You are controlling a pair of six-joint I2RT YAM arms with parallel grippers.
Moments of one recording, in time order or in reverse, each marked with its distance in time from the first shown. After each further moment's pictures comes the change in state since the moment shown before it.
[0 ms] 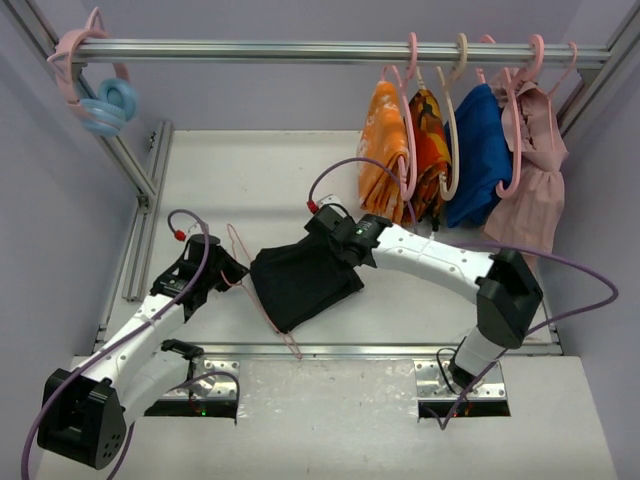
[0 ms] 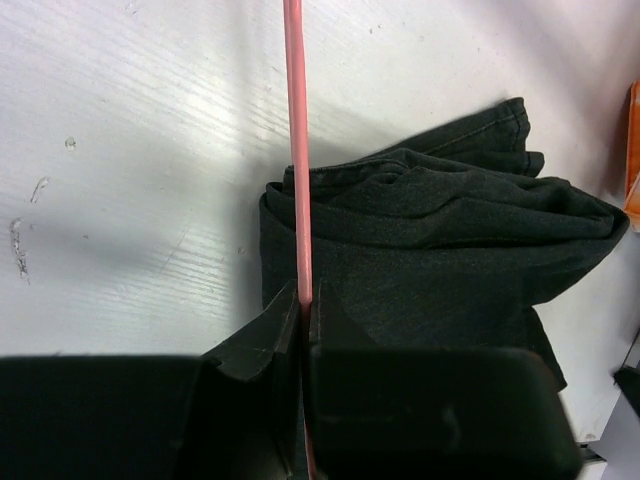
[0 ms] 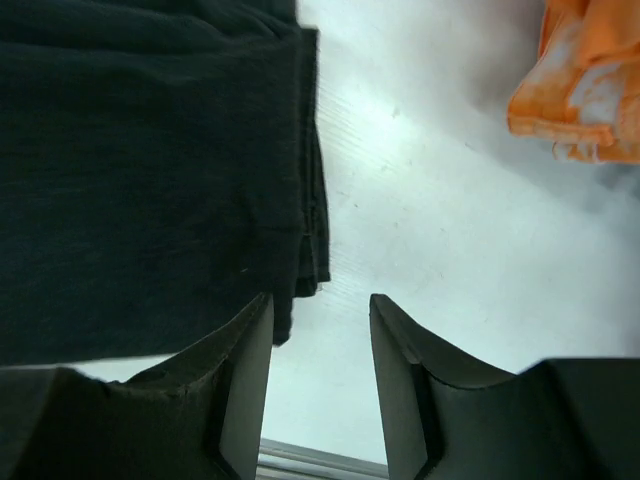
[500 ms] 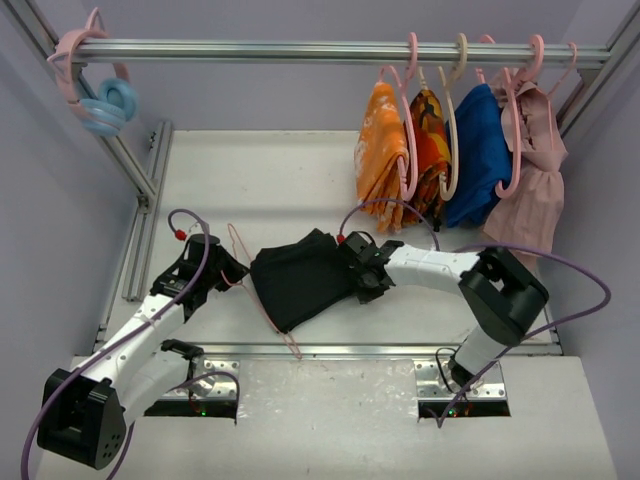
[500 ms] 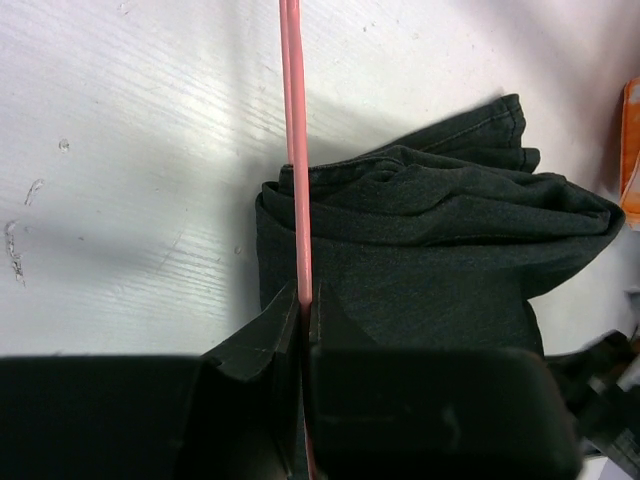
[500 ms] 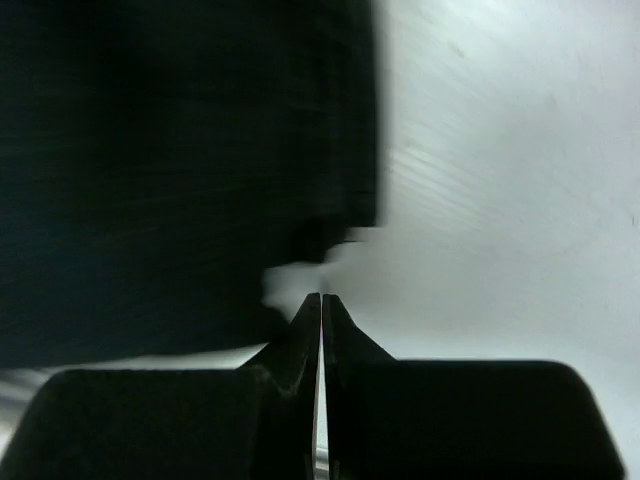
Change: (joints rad) left arm 0.001 0.001 0.000 0.007 0.011 0.007; right arm -0.128 -0.028 -0.396 0.243 -0.343 0.081
